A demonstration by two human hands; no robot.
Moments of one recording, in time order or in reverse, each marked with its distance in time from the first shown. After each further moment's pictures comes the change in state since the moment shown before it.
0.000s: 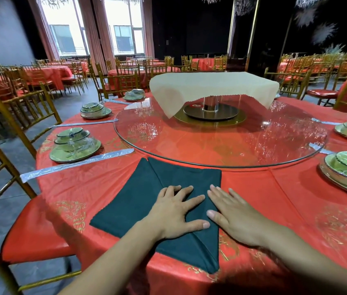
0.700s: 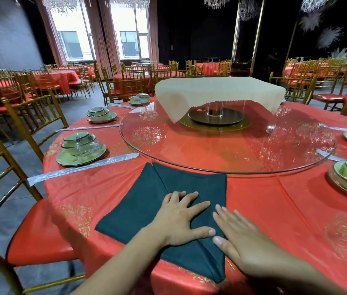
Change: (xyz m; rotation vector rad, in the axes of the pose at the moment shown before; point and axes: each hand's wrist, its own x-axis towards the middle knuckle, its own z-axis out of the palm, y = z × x) left_hand 0.000 -0.002 0.001 -0.016 -0.012 0.013; right_hand -0.025 -0.021 0.005 0.002 -0.085 -0.027
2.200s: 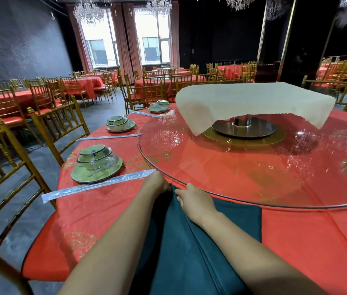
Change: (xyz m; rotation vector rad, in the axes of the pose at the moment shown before) left_hand 0.098 -0.145 -0.053 -0.374 0.055 -0.799; right_hand 0.222 -0.036 -0.021 0.080 0.290 0.015
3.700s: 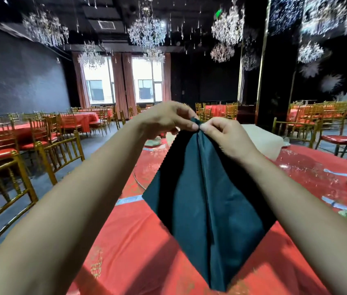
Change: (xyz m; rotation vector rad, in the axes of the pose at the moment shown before) left_hand -0.169 0.132 -0.200 -0.455 -0.127 0.776; right_hand -0.092 -0.018 -0.254 0.480 0.642 -0.224
